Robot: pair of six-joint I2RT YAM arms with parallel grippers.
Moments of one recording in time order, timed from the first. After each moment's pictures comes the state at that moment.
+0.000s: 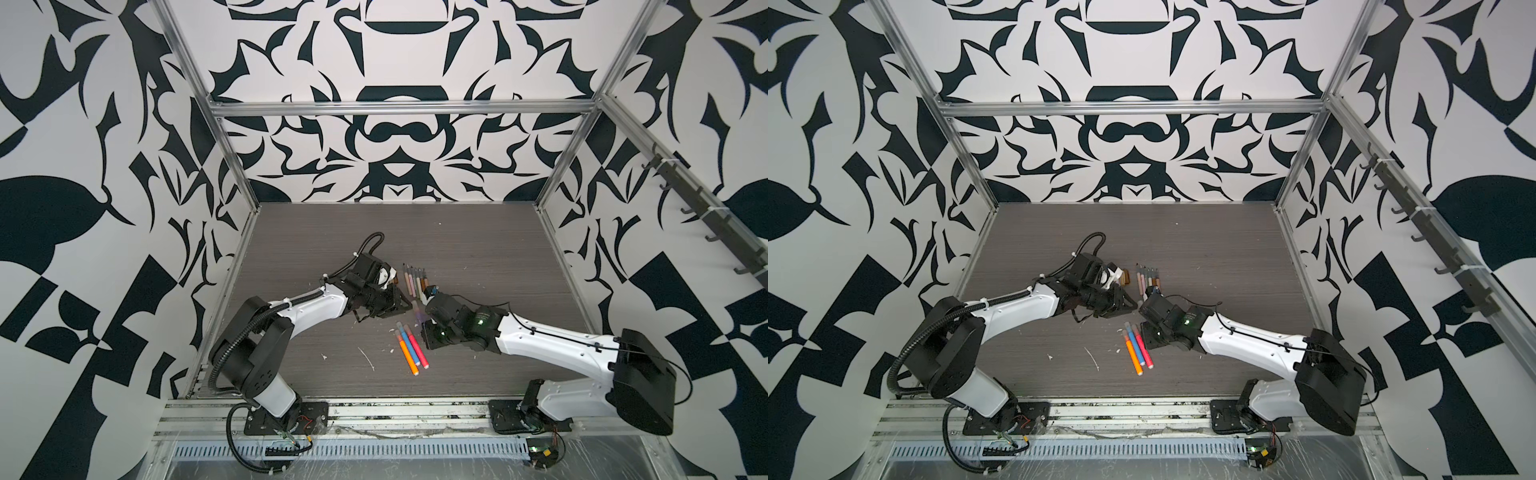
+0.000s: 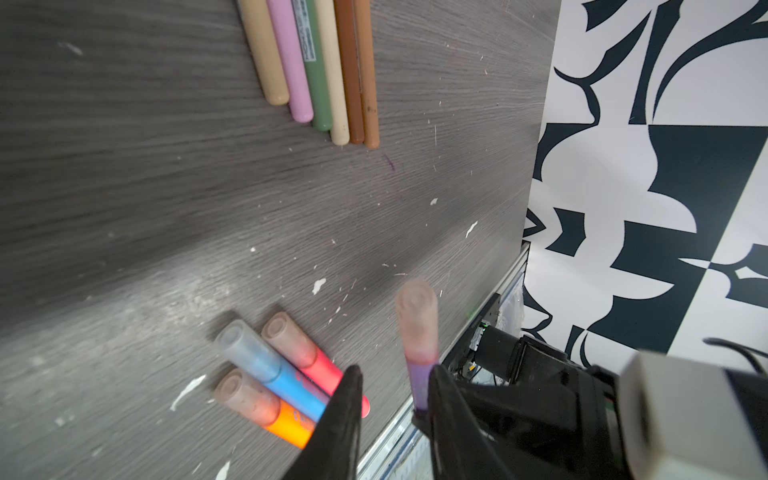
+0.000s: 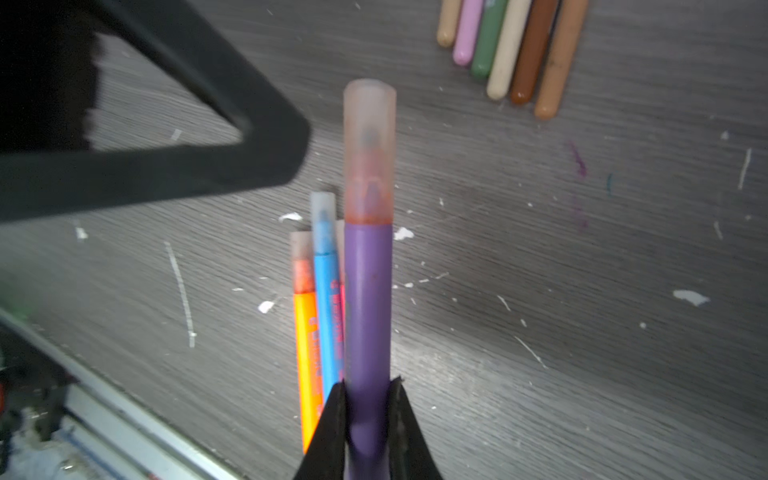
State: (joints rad) left arm -0.66 1.60 0.90 -0.17 0.65 -0.85; right arm 0.96 1.30 0.79 -0.51 0.02 0.69
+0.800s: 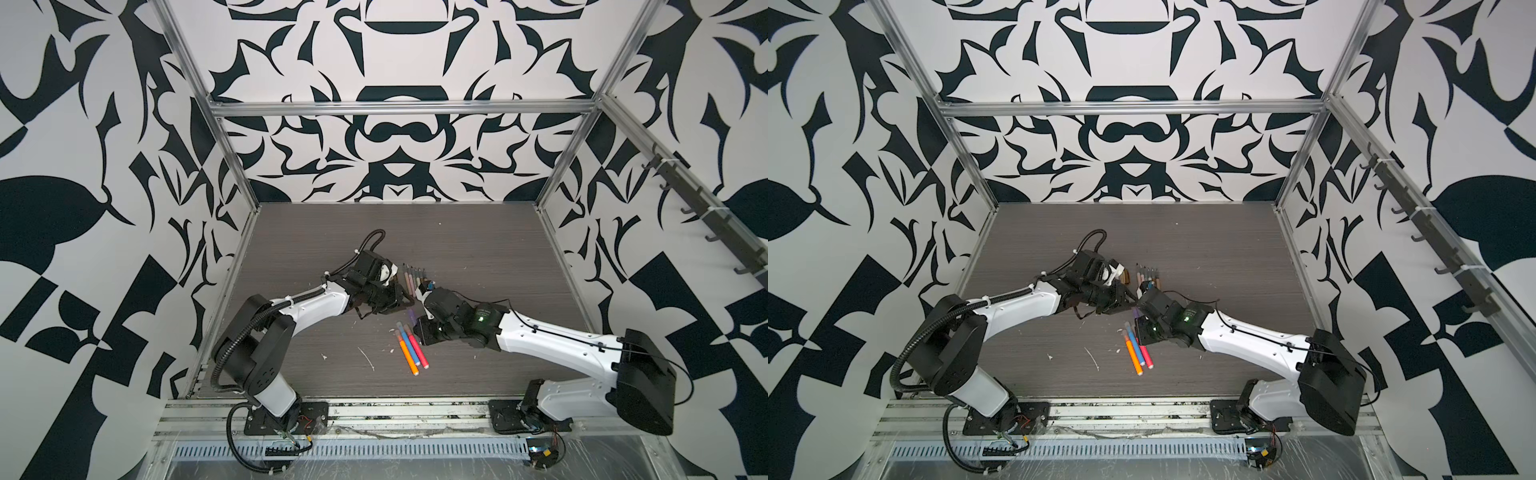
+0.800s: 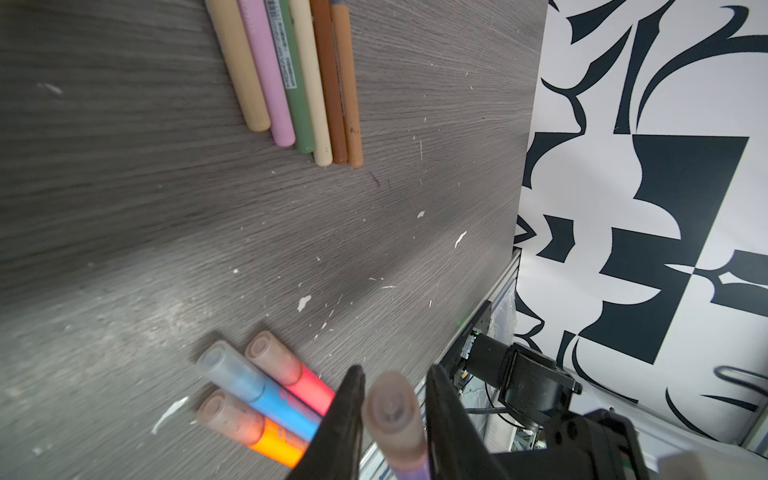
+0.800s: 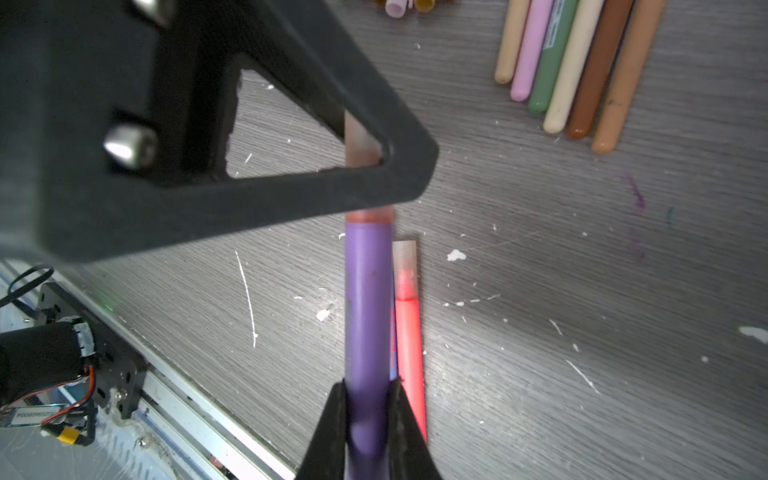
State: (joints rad) left arm -0.66 1.61 0.92 -0.15 0.65 -0.87; right arm 0.96 1.31 0.83 -0.48 -0.05 0.70
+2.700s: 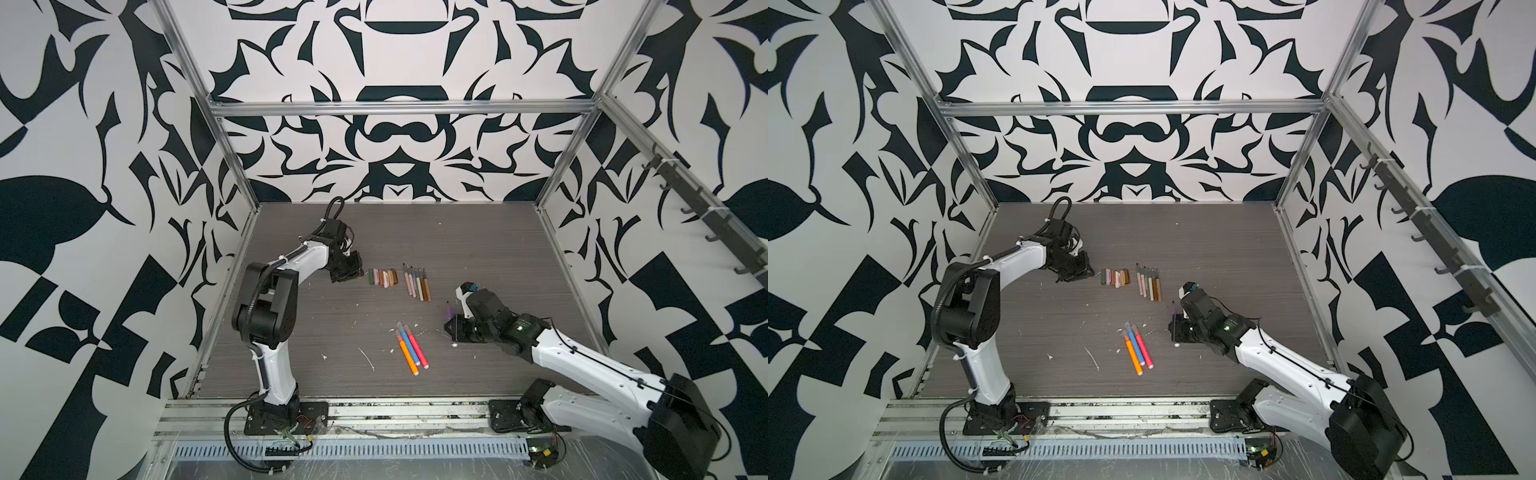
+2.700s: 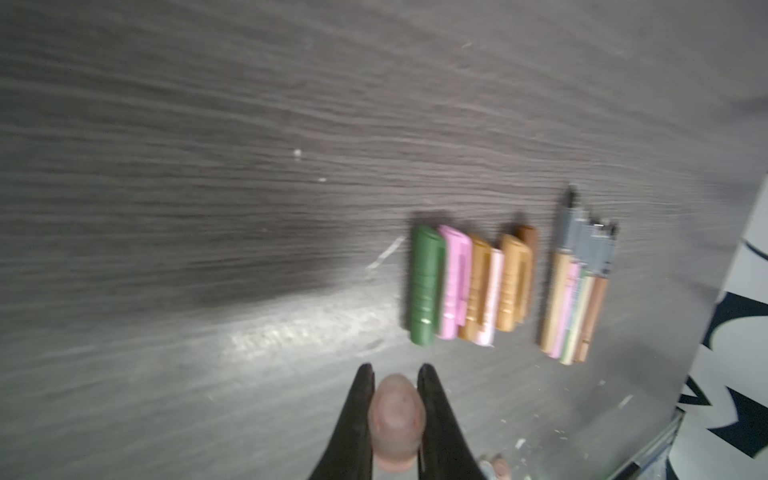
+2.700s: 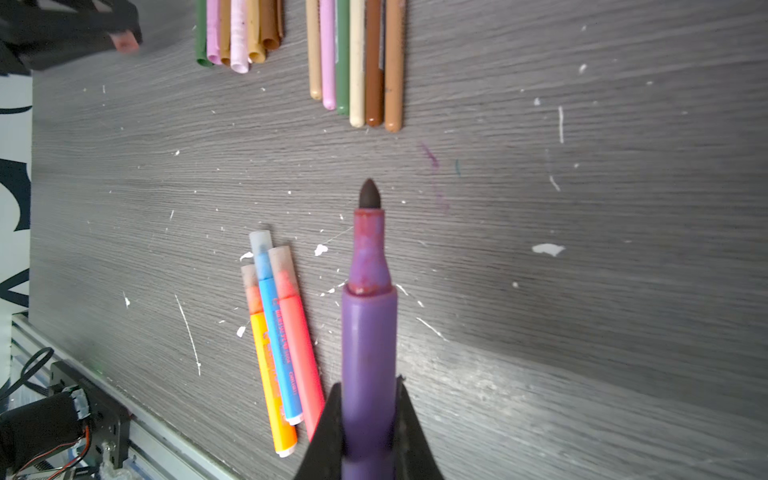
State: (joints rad) left arm -0.29 1.92 1.31 -0.61 0.38 -0.46; right arm 0.68 1.03 0.56 -0.46 -0.13 0.71
